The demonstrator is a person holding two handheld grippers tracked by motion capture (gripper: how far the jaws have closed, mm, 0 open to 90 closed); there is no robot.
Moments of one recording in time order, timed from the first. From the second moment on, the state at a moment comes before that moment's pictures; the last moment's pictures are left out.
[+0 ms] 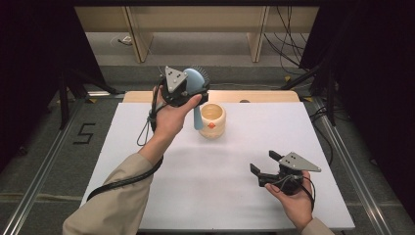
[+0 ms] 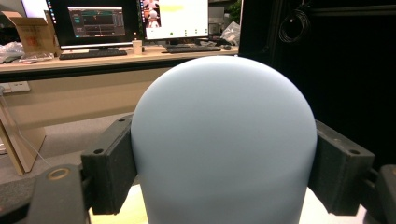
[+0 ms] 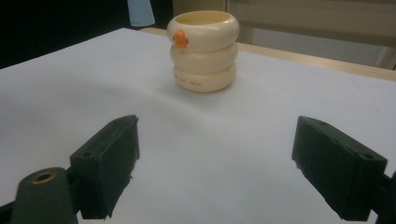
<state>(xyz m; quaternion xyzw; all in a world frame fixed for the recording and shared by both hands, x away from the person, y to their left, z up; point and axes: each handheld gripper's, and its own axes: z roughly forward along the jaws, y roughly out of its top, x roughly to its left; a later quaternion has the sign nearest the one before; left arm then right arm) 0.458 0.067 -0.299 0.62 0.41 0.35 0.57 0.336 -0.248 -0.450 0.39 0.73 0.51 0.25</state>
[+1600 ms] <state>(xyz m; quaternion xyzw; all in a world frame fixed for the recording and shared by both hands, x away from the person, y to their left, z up) 0.481 0.062 -0.289 0.61 0.40 0.36 0.58 0.338 -0.249 -0.454 0.40 0.72 0.51 0.24</state>
